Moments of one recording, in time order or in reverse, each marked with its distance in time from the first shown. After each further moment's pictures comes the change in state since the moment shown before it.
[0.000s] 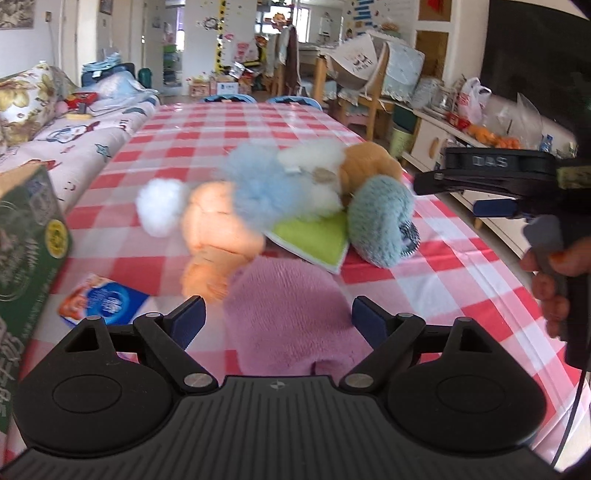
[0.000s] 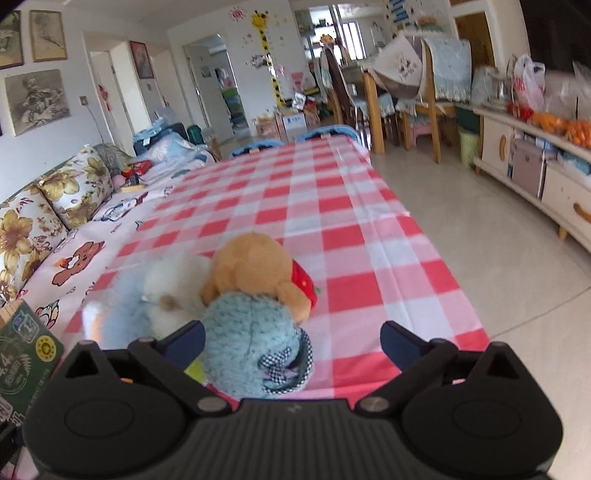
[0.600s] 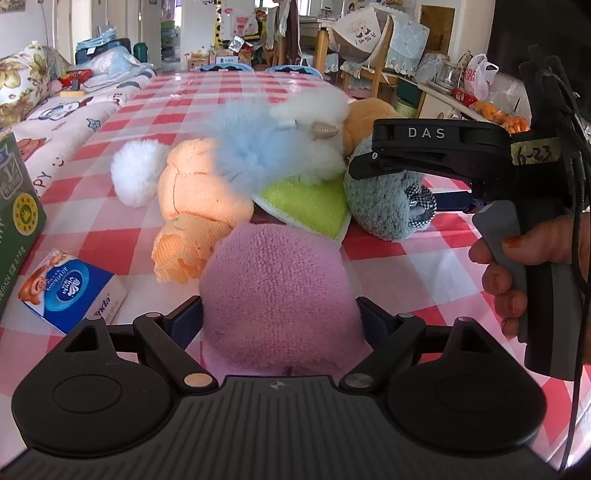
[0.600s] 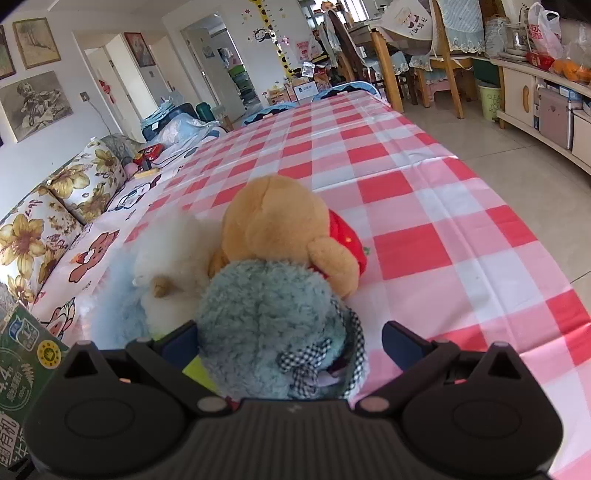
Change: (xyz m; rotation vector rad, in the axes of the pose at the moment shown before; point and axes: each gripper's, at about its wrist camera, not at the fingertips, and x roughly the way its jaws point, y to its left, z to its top) left arm 0.033 -0.007 0.000 -0.005 0.094 0.007; right arm 0.058 0.007 -0.012 0.078 0.092 0.092
